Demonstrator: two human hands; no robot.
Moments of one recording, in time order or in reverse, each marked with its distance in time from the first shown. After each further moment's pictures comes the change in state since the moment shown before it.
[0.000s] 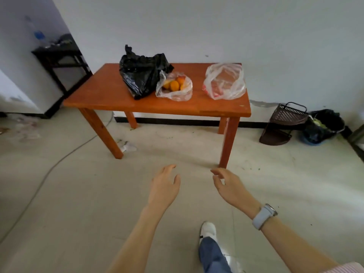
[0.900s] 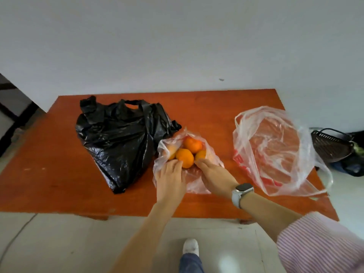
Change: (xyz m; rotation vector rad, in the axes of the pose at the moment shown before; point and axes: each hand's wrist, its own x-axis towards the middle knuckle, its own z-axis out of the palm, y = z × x) left_hand 0.602 -0.037 -0.022 0.243 -0.002 0.192; right_hand 0.618 -0.048 0.001 -0.469 -0.151 -0.189
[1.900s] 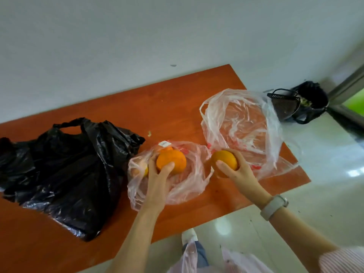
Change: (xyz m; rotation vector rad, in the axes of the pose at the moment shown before) left_hand 0.069 0.028 -0.001 -1.411 -0.379 -0.360; right_hand -0.048 0.047 -0.028 1.110 0.479 0.664
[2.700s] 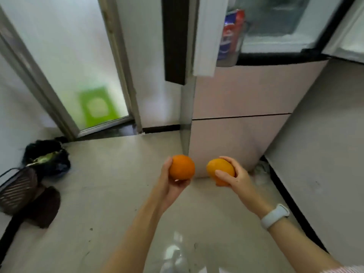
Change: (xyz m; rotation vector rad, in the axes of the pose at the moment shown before) left_hand -0.460 -0.283 0.537 0.304 -1.229 -0.907; right_hand -0.584 0.219 -0.417 0.415 1.402 0.052
